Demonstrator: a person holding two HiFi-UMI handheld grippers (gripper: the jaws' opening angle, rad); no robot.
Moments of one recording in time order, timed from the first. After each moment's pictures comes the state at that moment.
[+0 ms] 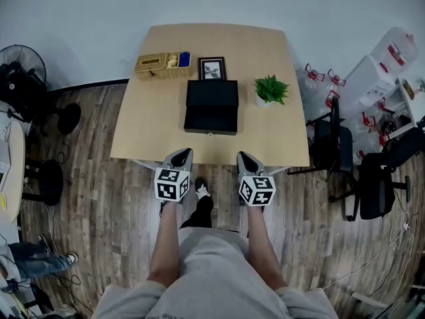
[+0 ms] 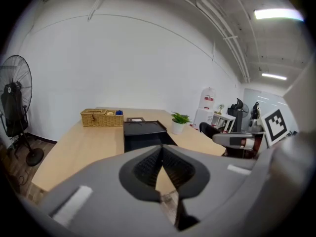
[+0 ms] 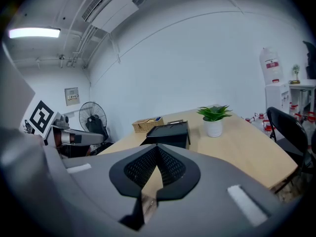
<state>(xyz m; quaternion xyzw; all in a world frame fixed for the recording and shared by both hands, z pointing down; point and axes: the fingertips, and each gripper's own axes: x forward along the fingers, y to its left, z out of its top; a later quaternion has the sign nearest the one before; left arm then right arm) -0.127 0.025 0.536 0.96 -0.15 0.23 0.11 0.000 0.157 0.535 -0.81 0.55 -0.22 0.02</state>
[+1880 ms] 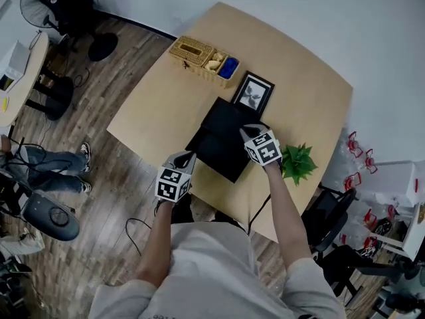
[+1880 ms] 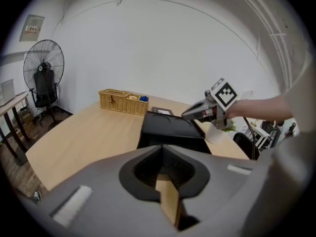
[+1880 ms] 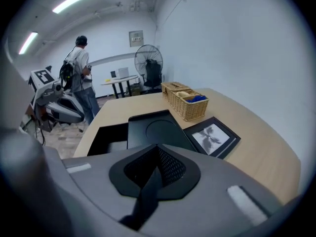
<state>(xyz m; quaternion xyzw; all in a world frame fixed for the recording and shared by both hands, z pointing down) -0.039 -0.081 0.605 0.89 -0.31 0.26 0.21 0.150 -0.135 0.609 -0.46 0.80 -0.21 -0.33</state>
